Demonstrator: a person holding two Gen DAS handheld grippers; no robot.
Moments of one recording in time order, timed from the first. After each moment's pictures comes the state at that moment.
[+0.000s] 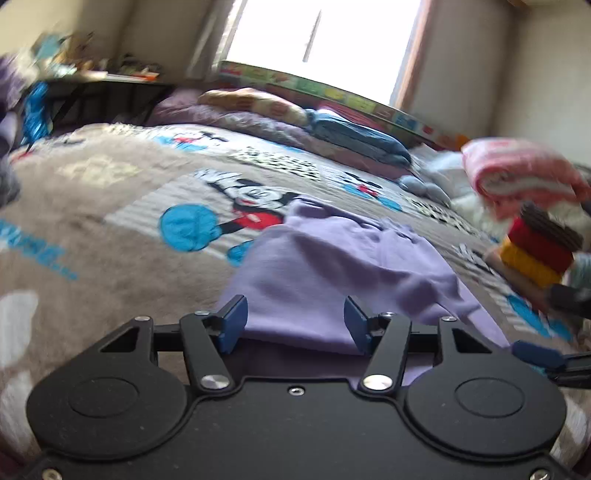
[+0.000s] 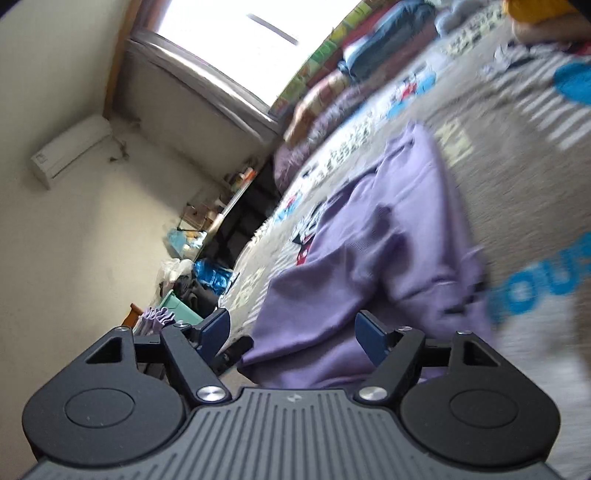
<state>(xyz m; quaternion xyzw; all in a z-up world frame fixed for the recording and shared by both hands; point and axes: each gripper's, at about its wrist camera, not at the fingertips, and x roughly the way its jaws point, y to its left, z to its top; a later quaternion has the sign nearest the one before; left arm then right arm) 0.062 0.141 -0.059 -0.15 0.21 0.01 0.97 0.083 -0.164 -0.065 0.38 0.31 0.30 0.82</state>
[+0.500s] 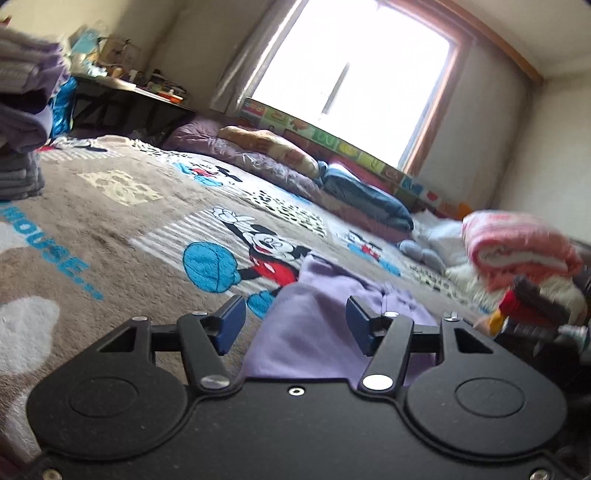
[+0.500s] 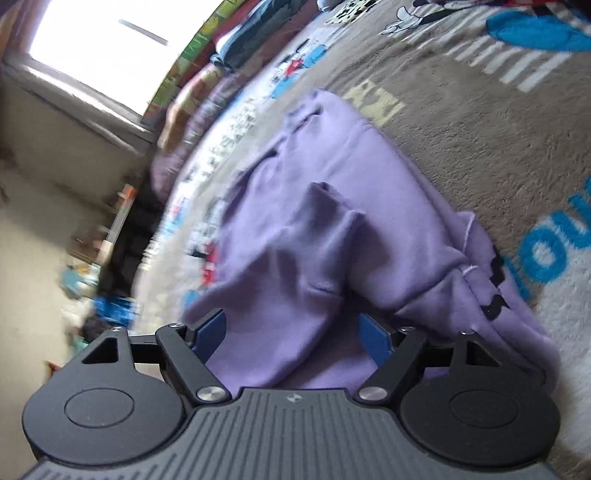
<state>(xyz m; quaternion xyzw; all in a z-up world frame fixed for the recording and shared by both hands) 0.043 0.178 -0.049 -0.23 0.13 0.02 0.96 0.134 -0.112 -0.079 0.41 0.39 0.11 0.82</state>
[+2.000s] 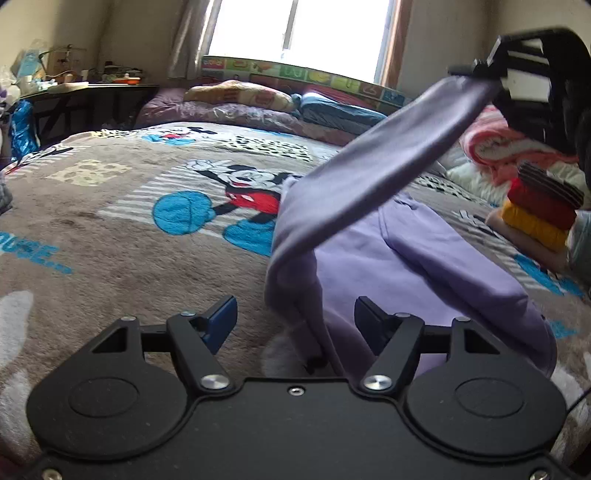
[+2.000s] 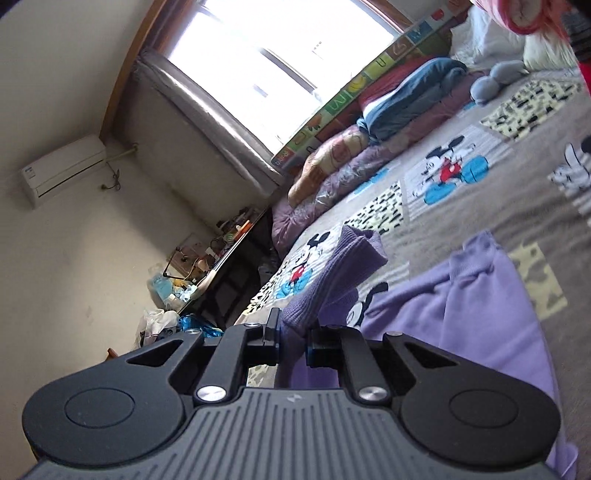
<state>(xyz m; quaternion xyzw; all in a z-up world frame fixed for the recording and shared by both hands) 0.060 0.120 -0.078 -0.08 0.23 -0.01 0.97 0.206 -0.125 0.054 0.35 0.22 0.28 0.87</state>
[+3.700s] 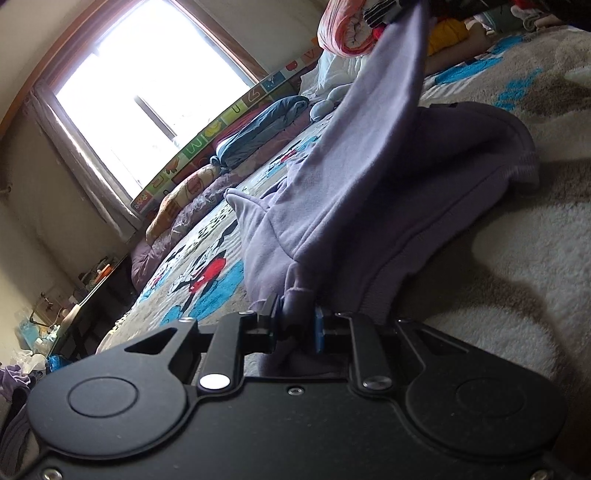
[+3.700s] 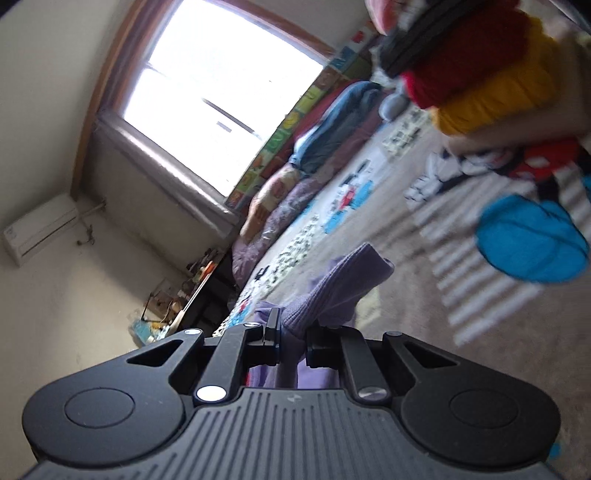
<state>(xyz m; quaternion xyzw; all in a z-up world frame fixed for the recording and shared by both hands) 0.040 0.006 -0.130 0.36 0.17 -0.02 0.92 0.151 -0.316 -0.062 0.43 0.21 0.20 0.85</state>
